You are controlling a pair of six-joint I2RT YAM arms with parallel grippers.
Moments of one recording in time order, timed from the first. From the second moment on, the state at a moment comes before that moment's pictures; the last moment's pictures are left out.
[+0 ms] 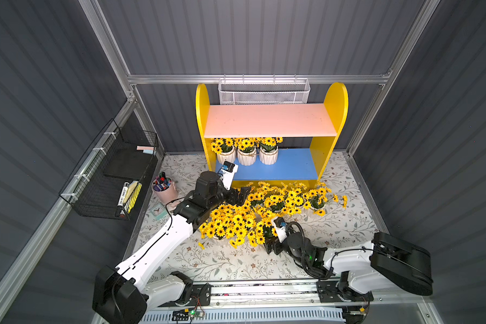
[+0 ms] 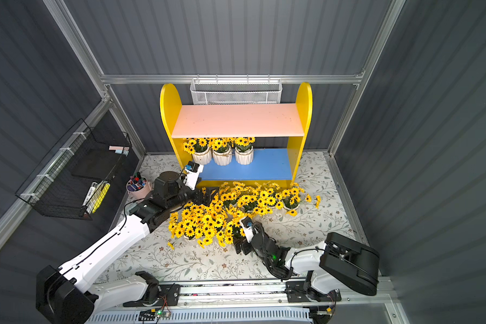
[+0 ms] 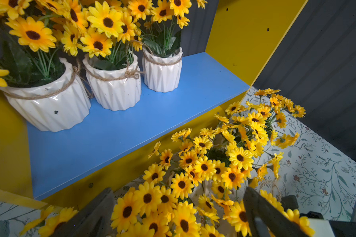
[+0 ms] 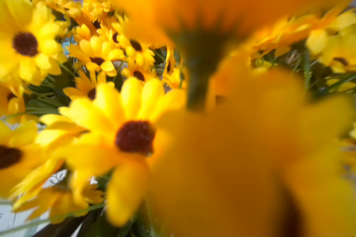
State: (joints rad) left arm -0.49 1.17 0.97 -0.19 0.18 -0.08; right arm 1.08 1.33 0.27 0.64 0.37 0.24
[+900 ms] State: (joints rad) left arm -0.61 1.35 1.13 -0.20 0.13 -0.08; right arm 0.98 0.69 0.58 -0.44 0.53 0.34
